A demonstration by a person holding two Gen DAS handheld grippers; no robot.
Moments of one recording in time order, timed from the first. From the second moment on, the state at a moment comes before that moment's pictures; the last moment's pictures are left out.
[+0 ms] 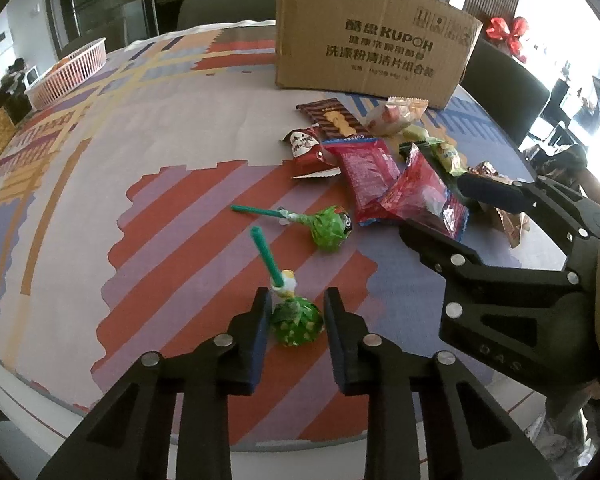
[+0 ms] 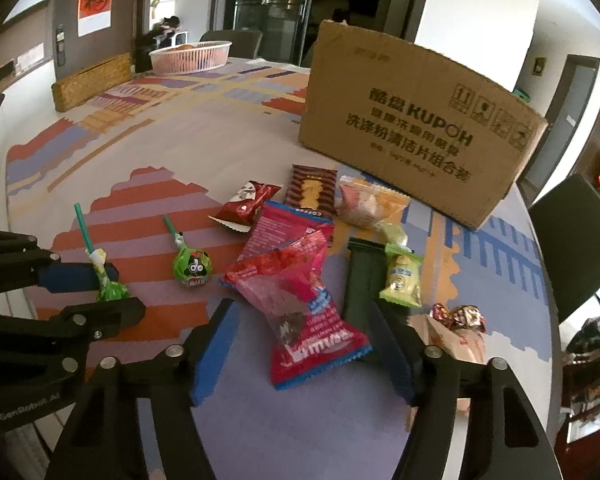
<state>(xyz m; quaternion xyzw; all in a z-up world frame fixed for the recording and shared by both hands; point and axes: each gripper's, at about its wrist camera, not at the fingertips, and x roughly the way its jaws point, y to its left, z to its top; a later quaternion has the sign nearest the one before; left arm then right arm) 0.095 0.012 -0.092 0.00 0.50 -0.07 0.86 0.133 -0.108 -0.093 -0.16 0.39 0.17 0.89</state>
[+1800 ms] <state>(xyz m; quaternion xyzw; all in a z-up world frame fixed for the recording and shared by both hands) 0.163 -0.019 0.064 0.03 0.28 -0.13 0.95 0.162 -0.159 0.046 -0.06 0.24 0.10 0.96</state>
